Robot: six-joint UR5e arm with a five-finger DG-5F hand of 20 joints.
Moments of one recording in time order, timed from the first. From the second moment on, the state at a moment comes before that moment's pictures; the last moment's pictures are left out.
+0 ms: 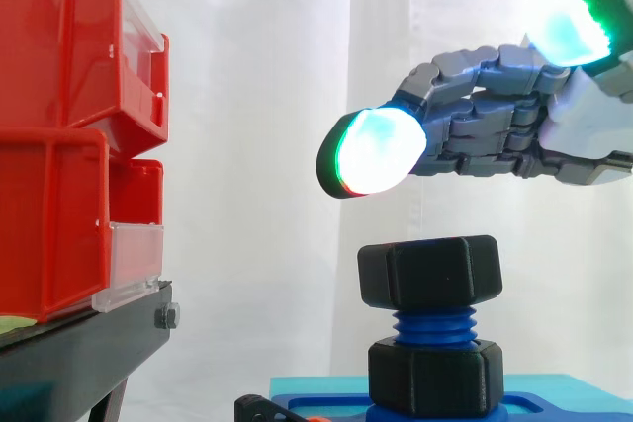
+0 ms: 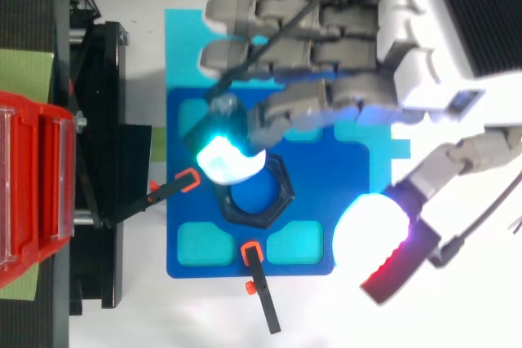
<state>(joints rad) 0.06 -2.10 -1.42 -2.60 -1.69 -1.05</state>
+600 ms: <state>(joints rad) 0.13 -2.10 -1.42 -2.56 -1.64 -1.02</state>
